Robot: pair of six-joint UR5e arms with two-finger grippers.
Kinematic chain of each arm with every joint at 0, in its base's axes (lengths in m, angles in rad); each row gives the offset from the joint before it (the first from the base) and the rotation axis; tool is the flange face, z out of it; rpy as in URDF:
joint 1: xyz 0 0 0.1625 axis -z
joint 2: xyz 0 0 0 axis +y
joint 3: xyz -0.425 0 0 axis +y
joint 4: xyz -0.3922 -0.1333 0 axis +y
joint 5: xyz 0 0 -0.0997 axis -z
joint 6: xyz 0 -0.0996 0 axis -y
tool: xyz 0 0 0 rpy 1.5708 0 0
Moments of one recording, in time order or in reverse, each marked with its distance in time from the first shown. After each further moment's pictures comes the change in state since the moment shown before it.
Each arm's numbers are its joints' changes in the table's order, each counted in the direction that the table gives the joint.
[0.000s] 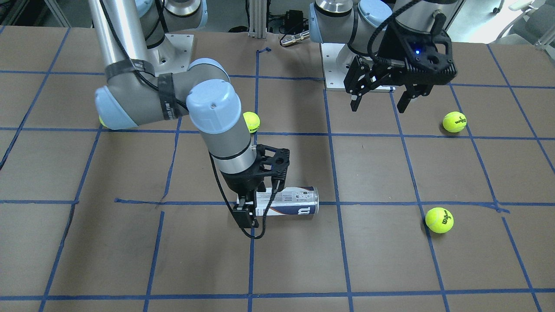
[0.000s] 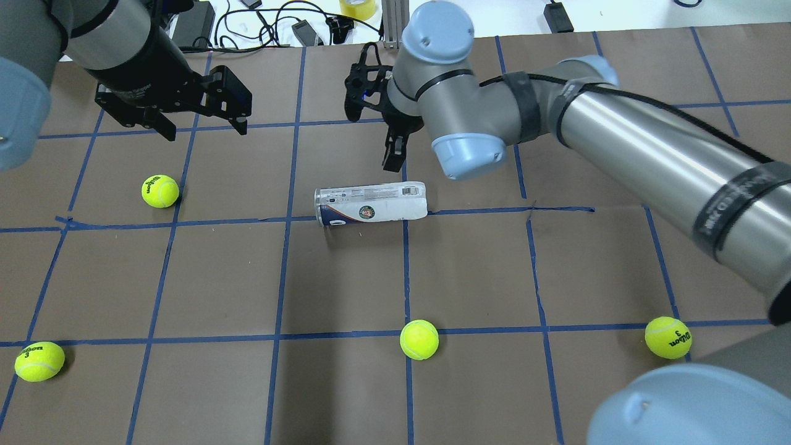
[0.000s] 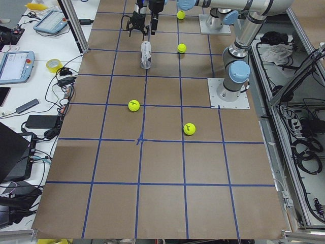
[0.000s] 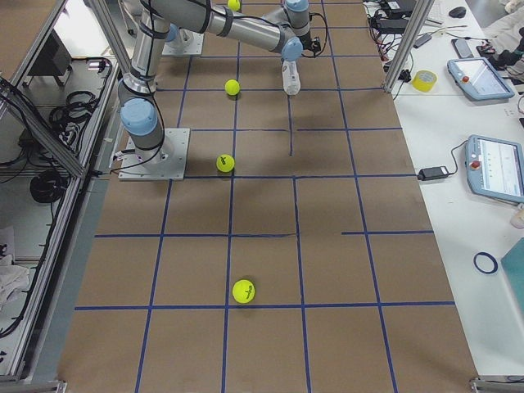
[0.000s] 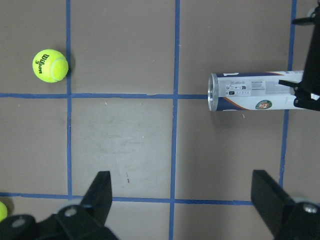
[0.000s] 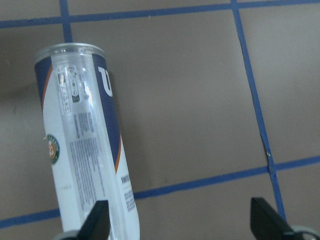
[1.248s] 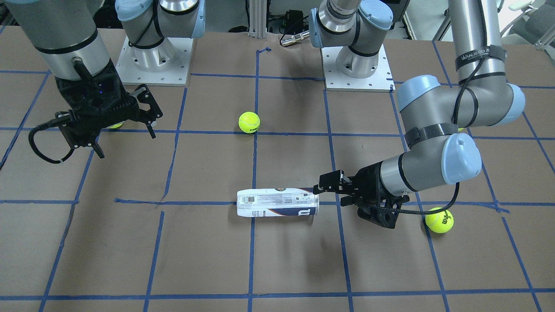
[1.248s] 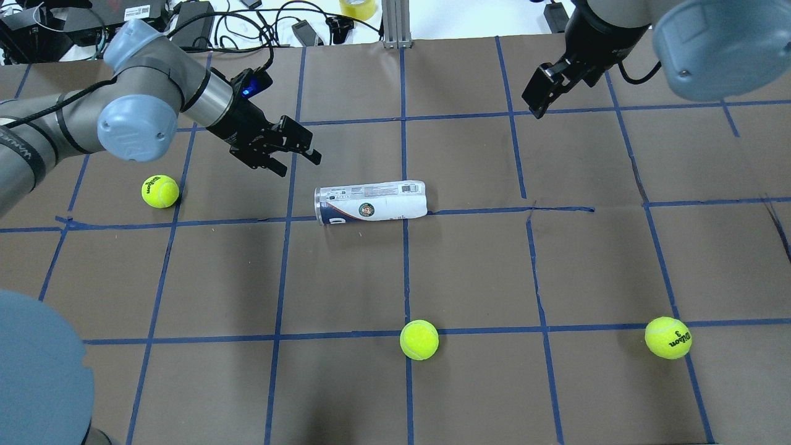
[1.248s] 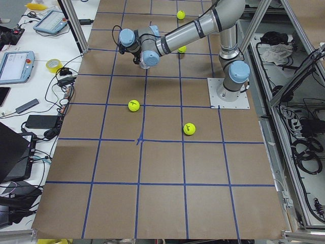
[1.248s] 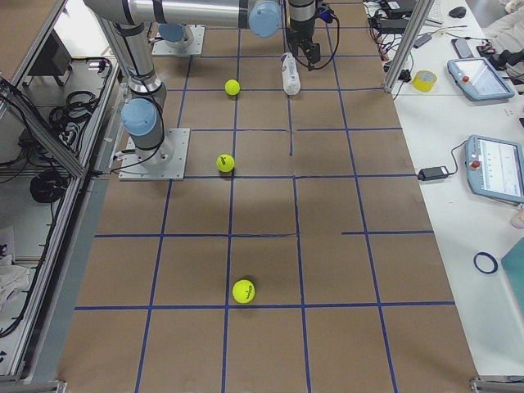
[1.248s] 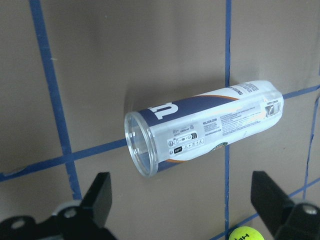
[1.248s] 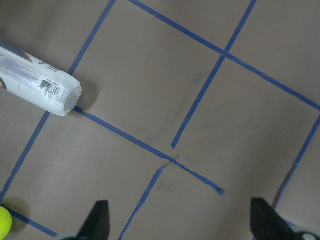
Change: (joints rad) left arm -0.118 0.453 0.079 -0.165 -0.497 0.341; right arm 0.271 0.367 0.008 -0.507 -0.139 0.636
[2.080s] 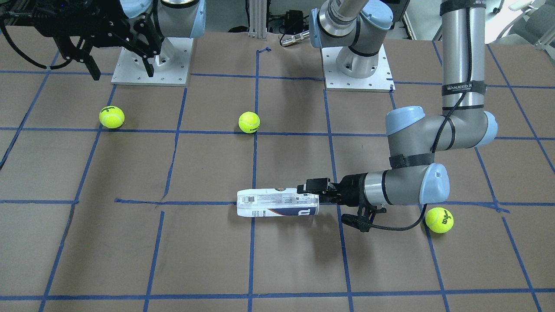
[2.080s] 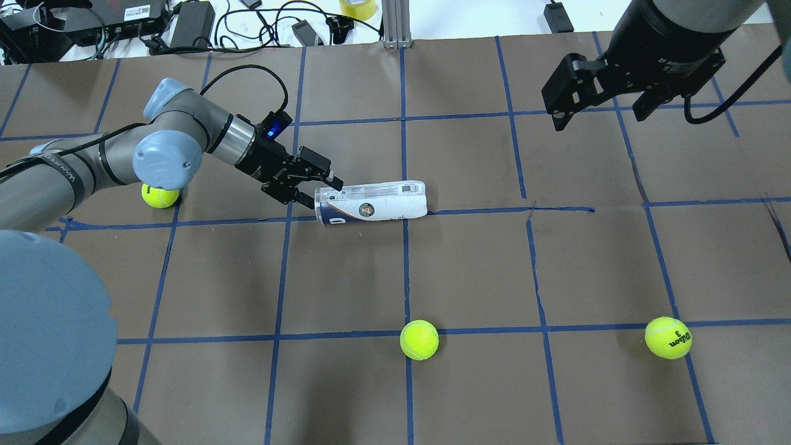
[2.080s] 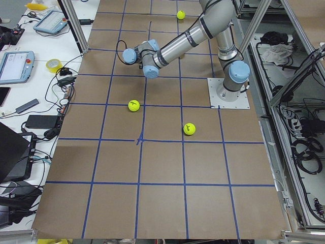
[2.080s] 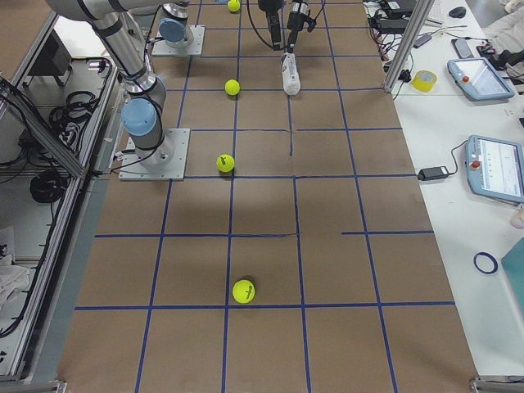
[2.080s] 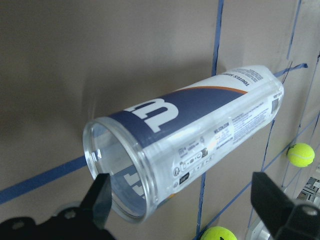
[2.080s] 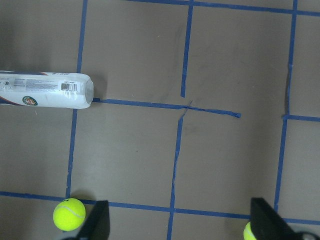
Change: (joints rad) left arm -0.006 0.086 0.080 0.014 -0.161 0.021; right arm -0.007 0.186 -0.008 -0.185 0.000 0.375
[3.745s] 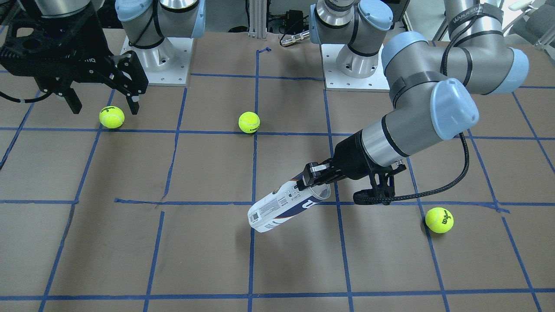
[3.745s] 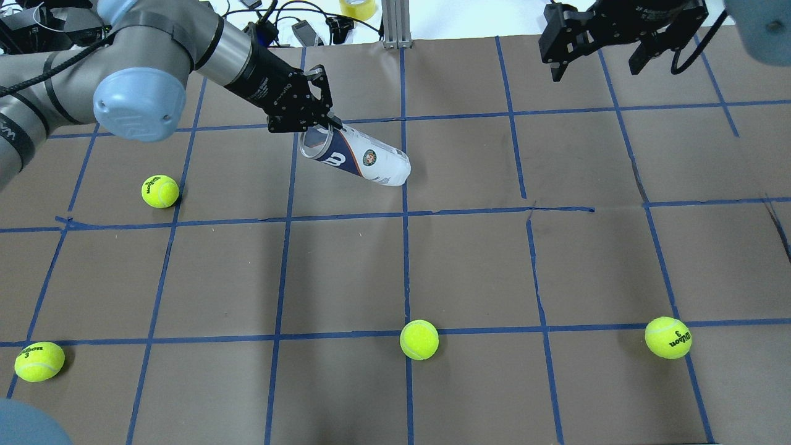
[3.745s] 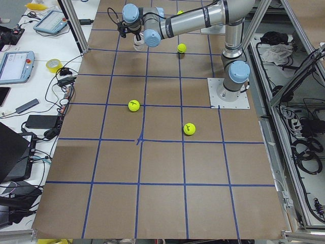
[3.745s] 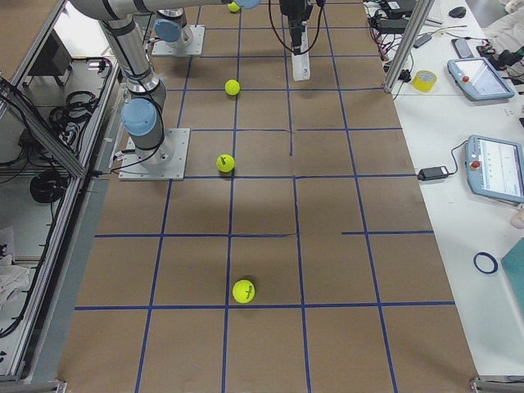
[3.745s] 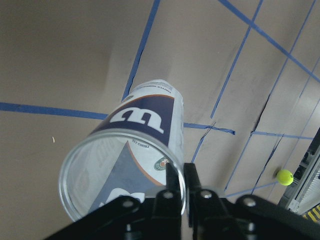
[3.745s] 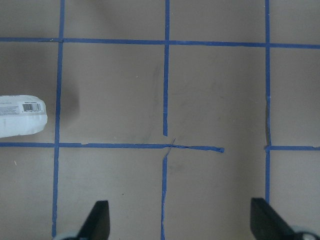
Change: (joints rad) left arm 0.133 -0.210 -0.182 -0.070 0.199 -0.662; right arm 0.001 -0.152 0.123 0.078 -0.057 0.058
